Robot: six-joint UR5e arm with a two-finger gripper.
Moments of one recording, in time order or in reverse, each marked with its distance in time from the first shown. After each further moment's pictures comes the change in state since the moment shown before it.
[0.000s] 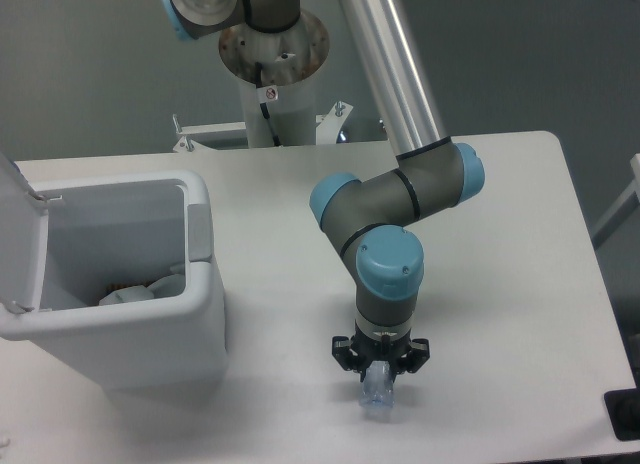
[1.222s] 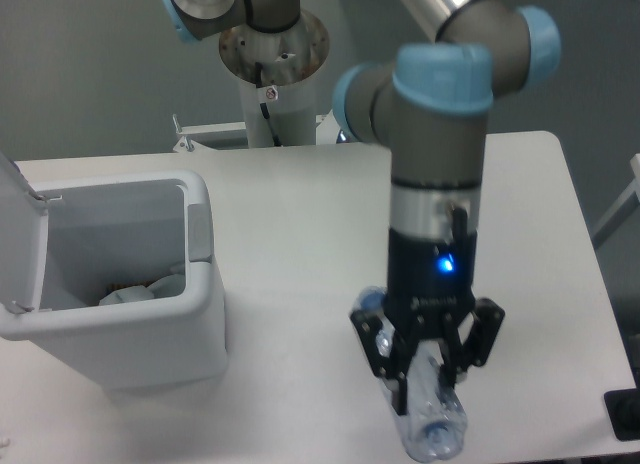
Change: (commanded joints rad) arm -0.001 0.236 0.335 0.035 -0.348 -0.359
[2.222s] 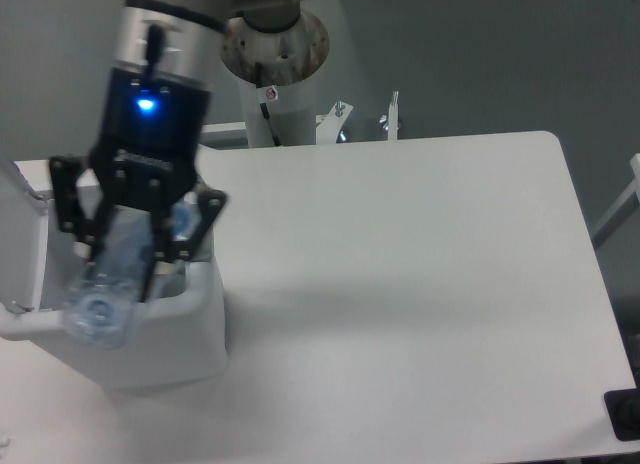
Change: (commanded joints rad) arm -0.311 0.166 -0.205 0.002 -0.008 0.000
